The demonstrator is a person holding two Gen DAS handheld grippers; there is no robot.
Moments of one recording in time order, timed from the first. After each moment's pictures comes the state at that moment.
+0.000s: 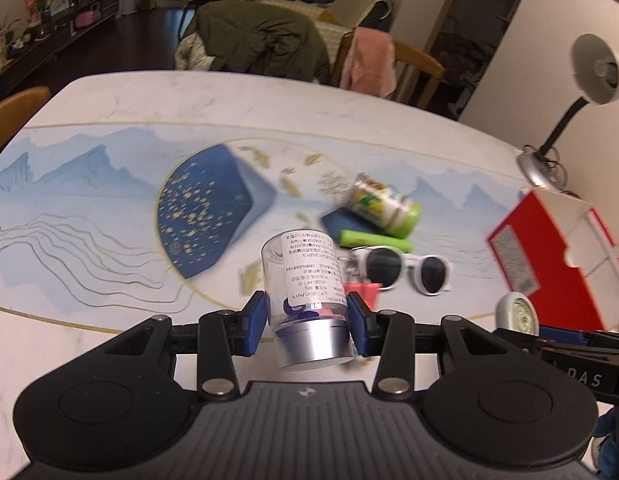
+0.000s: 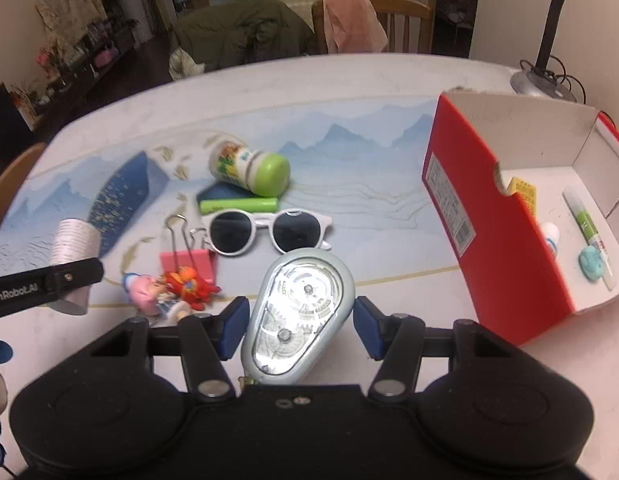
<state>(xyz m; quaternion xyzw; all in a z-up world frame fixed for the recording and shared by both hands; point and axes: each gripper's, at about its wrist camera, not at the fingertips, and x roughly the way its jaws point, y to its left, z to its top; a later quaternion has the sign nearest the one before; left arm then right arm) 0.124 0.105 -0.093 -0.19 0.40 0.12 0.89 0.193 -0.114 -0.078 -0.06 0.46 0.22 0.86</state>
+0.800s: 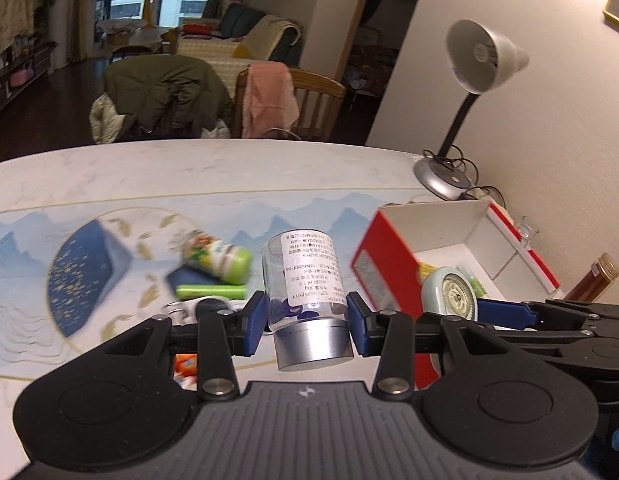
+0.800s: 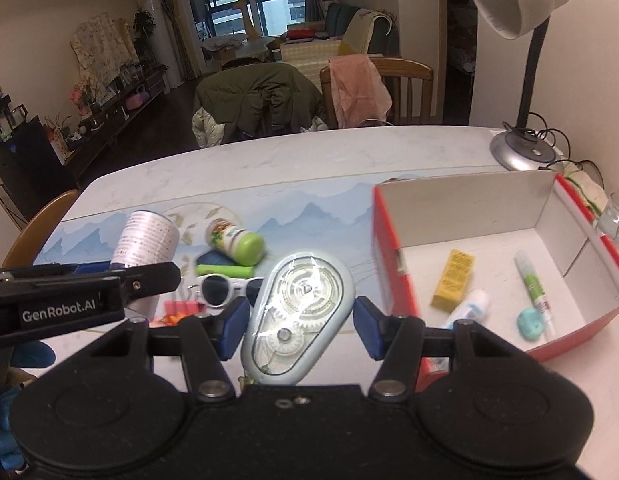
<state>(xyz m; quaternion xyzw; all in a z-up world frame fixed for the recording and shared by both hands) 0.169 -0.025 -0.023 -0.14 0.36 0.04 0.92 0.215 -0.201 -0.014 -0.04 0.39 0.26 0.88</state>
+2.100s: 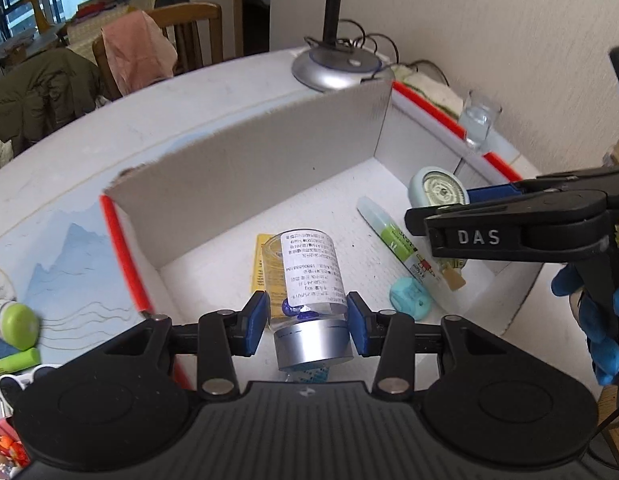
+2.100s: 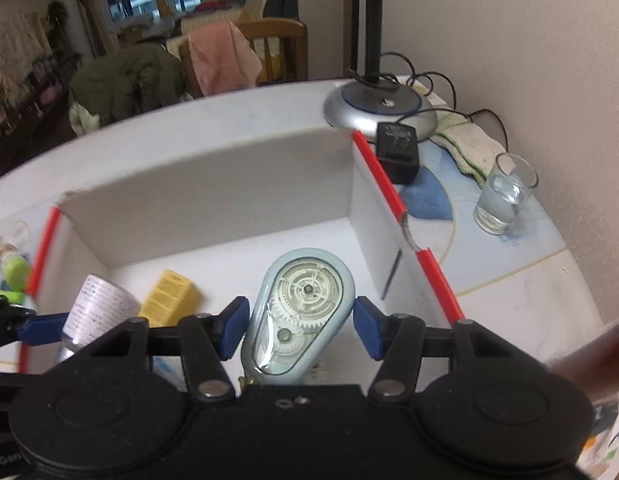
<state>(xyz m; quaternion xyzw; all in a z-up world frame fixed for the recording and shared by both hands) 0.342 -0.223 -0.099 -0.01 0.48 -0.05 0.88 0.390 -0.372 -0.084 -0.07 0.45 0.16 0.88</state>
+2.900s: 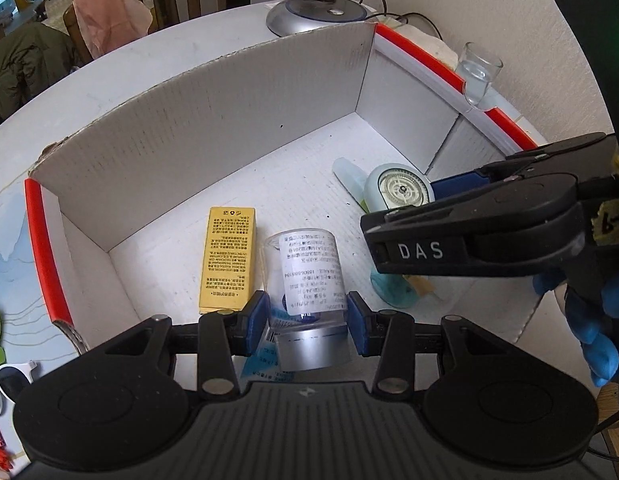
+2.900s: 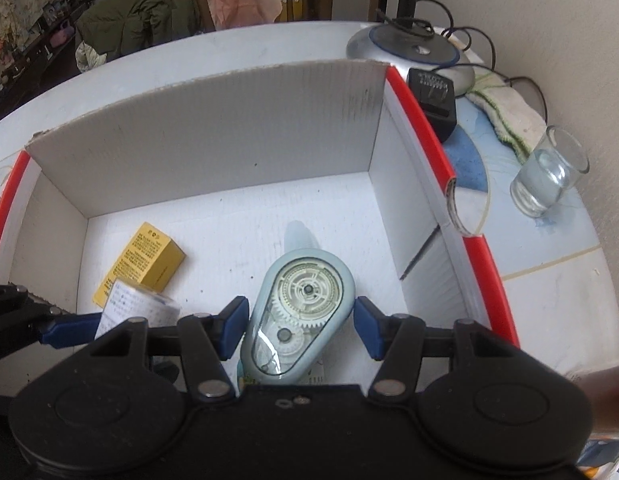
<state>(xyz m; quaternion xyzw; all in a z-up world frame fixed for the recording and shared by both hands) 0.367 -0.246 -0.126 0.00 0.53 -0.07 0.84 0.413 -0.359 -0.111 -0.10 0.52 0.18 0.83</state>
